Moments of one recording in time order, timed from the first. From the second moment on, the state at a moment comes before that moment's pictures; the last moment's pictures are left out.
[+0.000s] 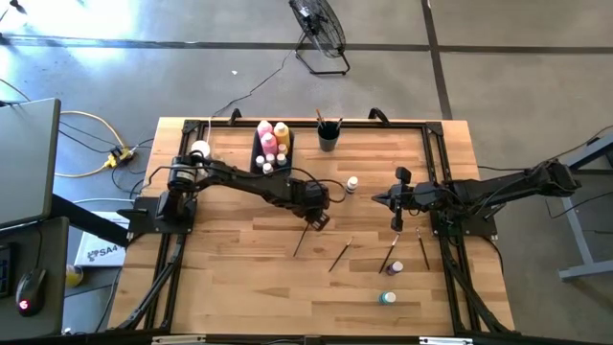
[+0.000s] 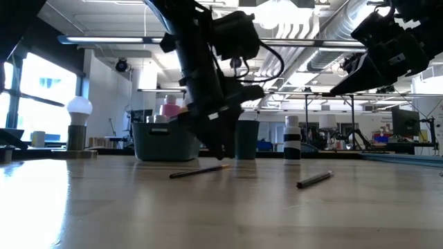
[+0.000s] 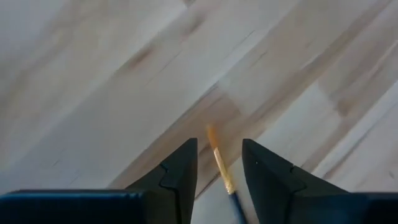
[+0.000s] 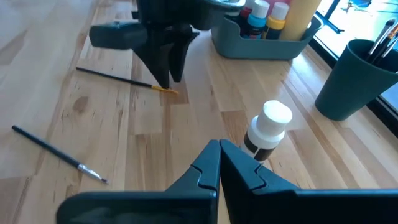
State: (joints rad) left arm 0.00 2.01 1.42 -0.54 -0.14 -0.82; right arm 0.12 0.68 0.29 -0.10 0.31 0.06
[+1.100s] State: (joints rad) left arm 0.00 2.04 1.41 -0.49 -0.15 -0.92; right arm 0.11 0.68 0.29 -0.10 0.31 0.06
